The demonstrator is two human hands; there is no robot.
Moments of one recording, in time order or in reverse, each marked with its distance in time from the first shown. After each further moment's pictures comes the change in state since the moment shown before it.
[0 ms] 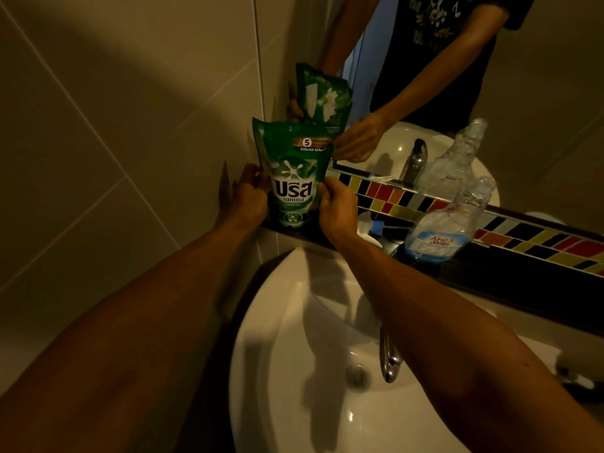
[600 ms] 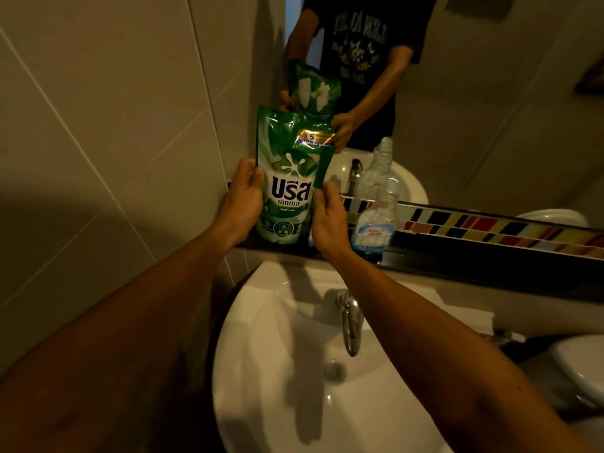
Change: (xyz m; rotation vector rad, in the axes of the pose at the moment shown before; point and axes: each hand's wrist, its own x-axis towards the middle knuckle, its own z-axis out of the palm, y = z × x) left_hand -0.084 0.104 0.023 -0.156 -0.181 0.237; right_hand -0.069 -0.038 -0.089 0.226 0.136 -0.091
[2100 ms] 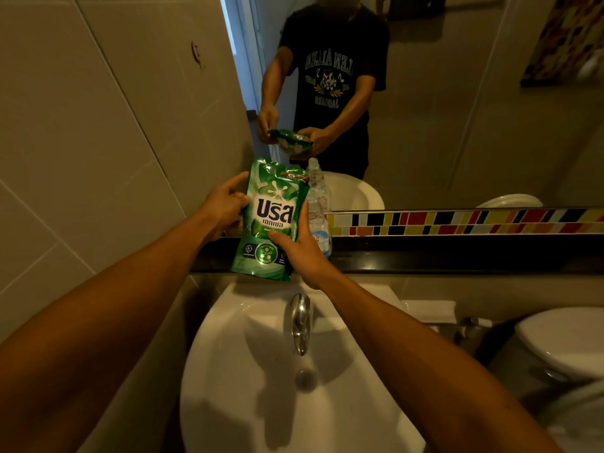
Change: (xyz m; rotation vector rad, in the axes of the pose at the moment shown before) left_hand -0.042 0.099 0.095 0.211 -0.154 -0.165; right_hand -0.050 -0.008 -0.120 0.318 -0.253 0.204
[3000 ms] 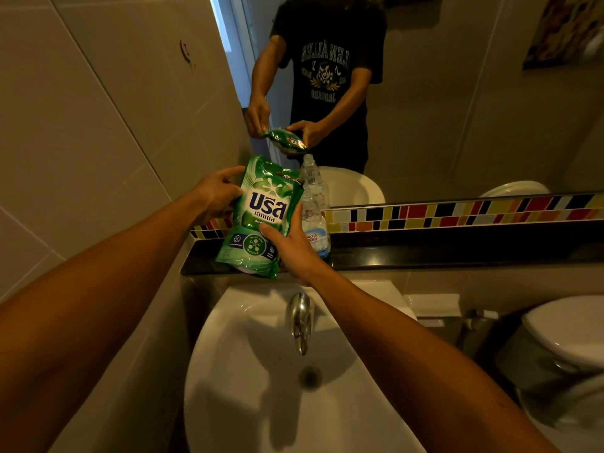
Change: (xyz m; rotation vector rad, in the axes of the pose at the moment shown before) left_hand 0.023 0.023 -0.007 0.146 -0.051 -0.114; right_hand 0.016 0.002 0.010 0.146 -0.001 0.041
